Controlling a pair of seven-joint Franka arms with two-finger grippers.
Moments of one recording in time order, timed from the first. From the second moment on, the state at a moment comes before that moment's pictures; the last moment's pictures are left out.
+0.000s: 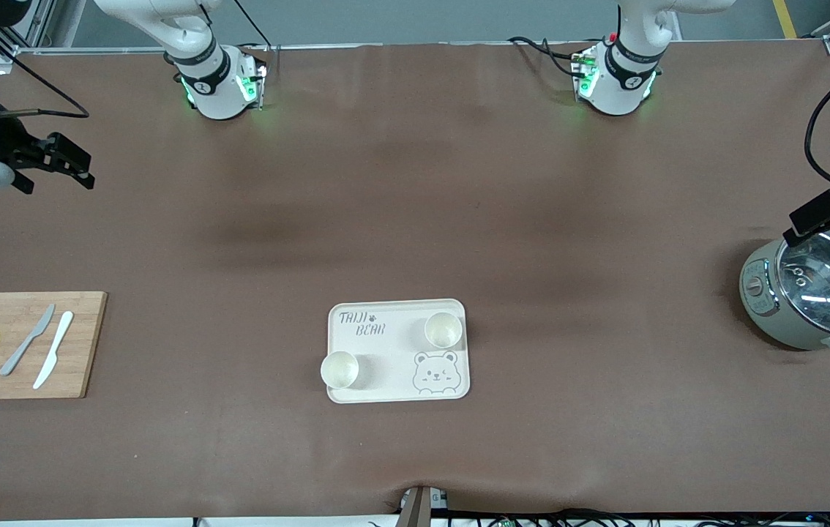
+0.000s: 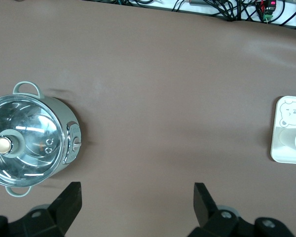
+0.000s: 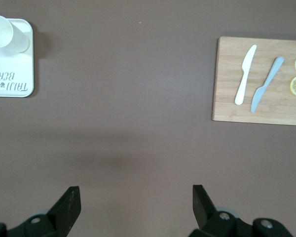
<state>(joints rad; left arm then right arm) -0.16 0.16 0.19 -1.34 -0.05 1.60 -0.10 0.06 -0.22 -0.08 -1.91 -0.02 1.75 -0.08</state>
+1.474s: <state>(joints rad) -0.17 0.22 0.12 -1.48 -0.05 1.64 -0.11 0.01 -0.13 -0.08 -1.71 -0.13 1.73 -0.19</state>
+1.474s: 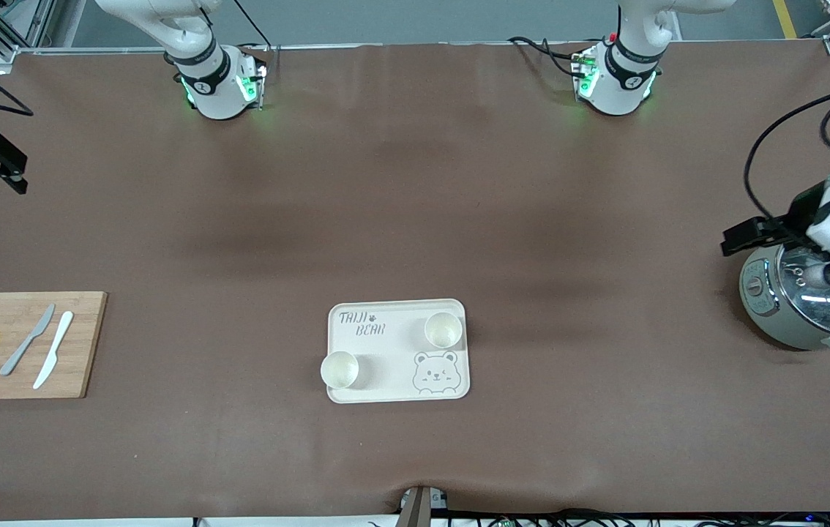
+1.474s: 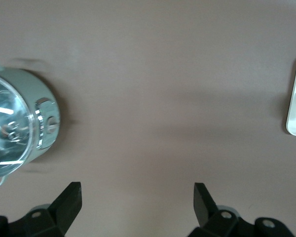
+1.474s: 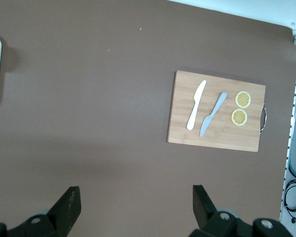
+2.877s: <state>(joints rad) -0.53 0.66 0.03 -1.37 -0.06 2.16 -0.84 0.23 0.73 -0.05 -1.20 0.01 2.16 0.21</state>
